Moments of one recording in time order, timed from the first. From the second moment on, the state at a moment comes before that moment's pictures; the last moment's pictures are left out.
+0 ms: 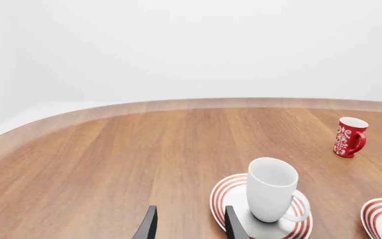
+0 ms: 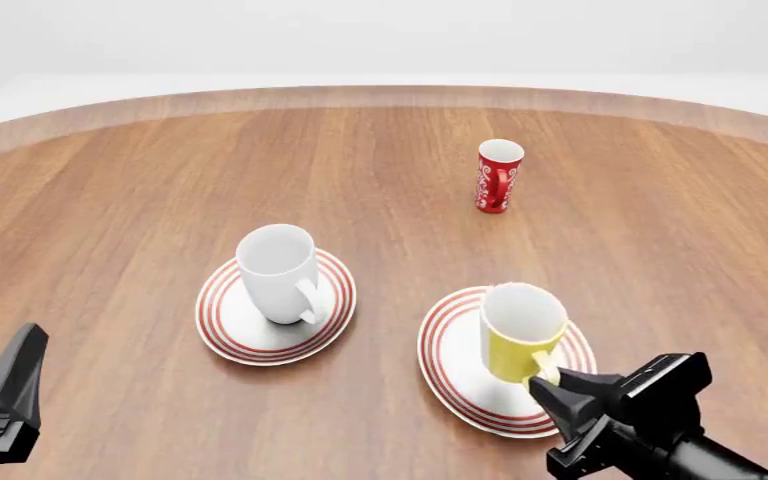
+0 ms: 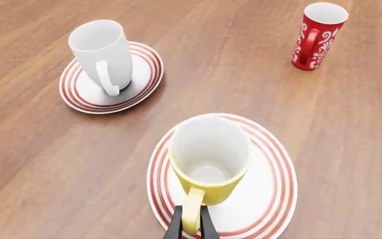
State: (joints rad) left arm 0.00 0.01 0.00 0.00 0.00; right arm 0.57 1.14 0.00 -0.65 0.07
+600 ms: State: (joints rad) left arm 0.00 0.01 0.00 0.00 0.00; right arm 0.57 1.30 0.00 -0.75 0.08
